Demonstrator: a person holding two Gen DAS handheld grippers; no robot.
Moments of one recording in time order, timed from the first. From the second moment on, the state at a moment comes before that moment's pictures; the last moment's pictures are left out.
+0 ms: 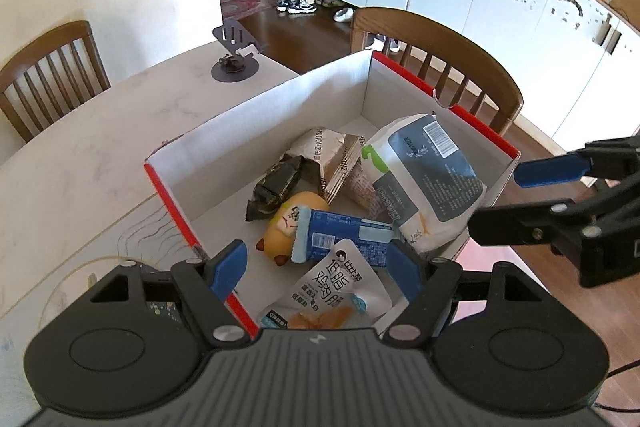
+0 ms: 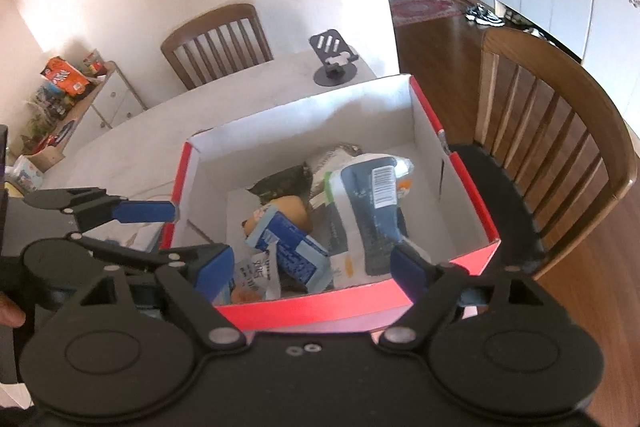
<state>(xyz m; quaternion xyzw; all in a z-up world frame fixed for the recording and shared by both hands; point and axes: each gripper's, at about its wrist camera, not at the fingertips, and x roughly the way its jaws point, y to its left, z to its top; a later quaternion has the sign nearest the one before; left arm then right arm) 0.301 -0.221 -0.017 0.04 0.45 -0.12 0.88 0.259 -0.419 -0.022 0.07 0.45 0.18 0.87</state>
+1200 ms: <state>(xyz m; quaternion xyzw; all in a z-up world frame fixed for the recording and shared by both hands) 0.231 -0.205 0.003 0.03 0.42 -0.12 0.90 0.188 -0.404 -0.013 0.07 0.41 0.20 0.89</state>
